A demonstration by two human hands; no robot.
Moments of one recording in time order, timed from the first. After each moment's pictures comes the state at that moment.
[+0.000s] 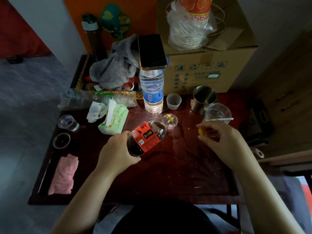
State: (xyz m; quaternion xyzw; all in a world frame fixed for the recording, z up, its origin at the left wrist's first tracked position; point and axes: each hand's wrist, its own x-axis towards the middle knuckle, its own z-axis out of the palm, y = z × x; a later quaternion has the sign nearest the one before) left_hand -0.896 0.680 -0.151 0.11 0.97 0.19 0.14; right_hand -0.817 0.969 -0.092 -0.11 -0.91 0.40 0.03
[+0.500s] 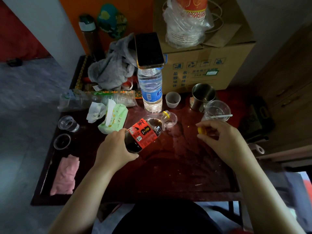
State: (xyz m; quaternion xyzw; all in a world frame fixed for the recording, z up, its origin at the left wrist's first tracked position) left_hand -0.902 0.680 -0.147 0.11 0.97 0.15 0.12; right_hand -0.813 0.968 -0.097 -0.12 -0.90 0.41 0.03
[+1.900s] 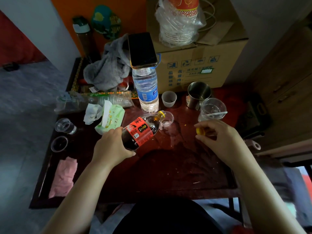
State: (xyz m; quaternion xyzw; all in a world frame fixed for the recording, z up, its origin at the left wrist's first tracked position) left_hand -0.910 0.688 -0.143 0.10 0.98 0.10 0.13; right_hand -0.804 0.975 -0.101 -0.13 -0.91 0.40 0.02
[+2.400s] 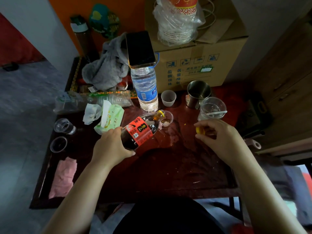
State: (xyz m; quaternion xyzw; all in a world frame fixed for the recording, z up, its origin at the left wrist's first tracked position) left_hand -0.913 0.689 -0.146 0.10 0.98 0.10 0.14; right_hand -0.807 0.979 -0.103 -0.13 -0.91 0.40 0.02
